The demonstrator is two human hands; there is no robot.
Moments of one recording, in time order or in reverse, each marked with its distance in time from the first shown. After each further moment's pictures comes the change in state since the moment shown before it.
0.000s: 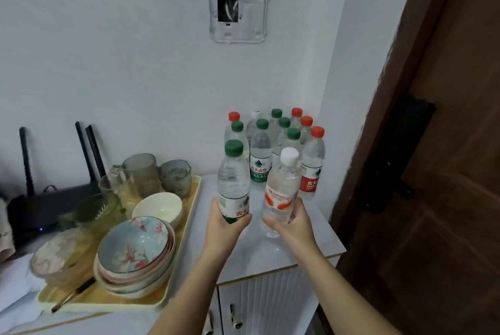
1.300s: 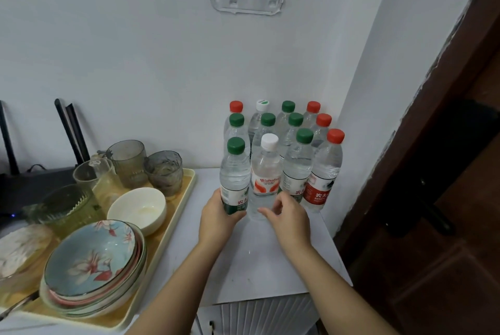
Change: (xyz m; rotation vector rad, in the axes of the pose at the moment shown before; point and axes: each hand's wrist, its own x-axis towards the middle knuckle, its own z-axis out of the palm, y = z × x) left_hand 0.077 -0.036 0.036 0.468 0.130 -0.099; right_hand 0.093 0.039 0.001 -0.700 0.014 -0.241
